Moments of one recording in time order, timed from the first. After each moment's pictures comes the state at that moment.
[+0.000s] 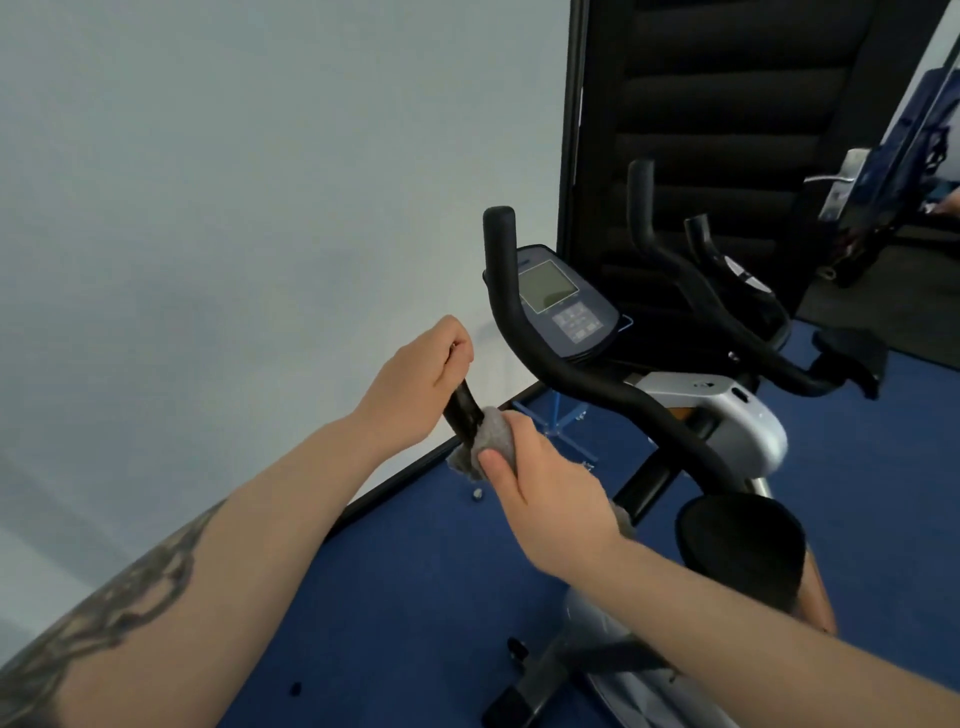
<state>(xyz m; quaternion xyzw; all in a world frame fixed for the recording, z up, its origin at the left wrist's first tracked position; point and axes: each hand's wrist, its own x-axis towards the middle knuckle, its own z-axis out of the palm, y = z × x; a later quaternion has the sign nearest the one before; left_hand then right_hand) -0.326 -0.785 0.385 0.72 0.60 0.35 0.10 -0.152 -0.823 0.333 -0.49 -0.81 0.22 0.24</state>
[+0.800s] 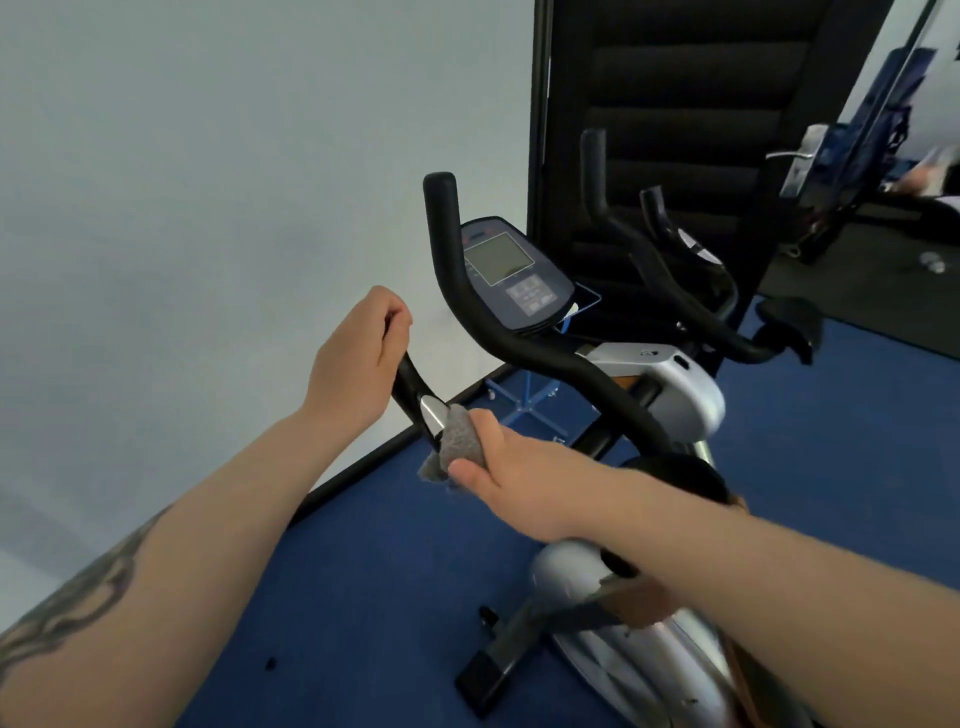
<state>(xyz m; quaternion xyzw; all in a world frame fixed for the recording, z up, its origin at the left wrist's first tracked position) -0.311 -0.788 0.371 0.67 0.62 0.41 0.01 -0.108 -0.812 0.344 -0.40 -0.88 0.25 0.02</state>
